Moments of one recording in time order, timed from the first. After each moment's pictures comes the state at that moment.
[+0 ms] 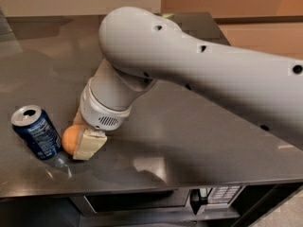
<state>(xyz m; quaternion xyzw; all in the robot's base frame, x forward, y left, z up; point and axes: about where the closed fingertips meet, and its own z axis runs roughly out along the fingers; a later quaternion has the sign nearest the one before) 0.401 0.149 0.862 -0.76 0.58 0.19 0.23</state>
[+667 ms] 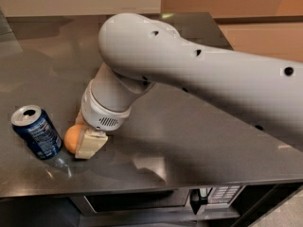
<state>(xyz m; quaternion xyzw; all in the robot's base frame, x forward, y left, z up) 0.409 0.148 0.852 -0.76 0.59 0.18 0.23</state>
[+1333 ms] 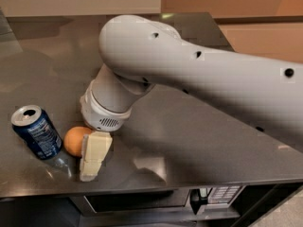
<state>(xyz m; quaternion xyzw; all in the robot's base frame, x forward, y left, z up) 0.410 0.147 0.851 -0.76 0.59 0.17 0.23</state>
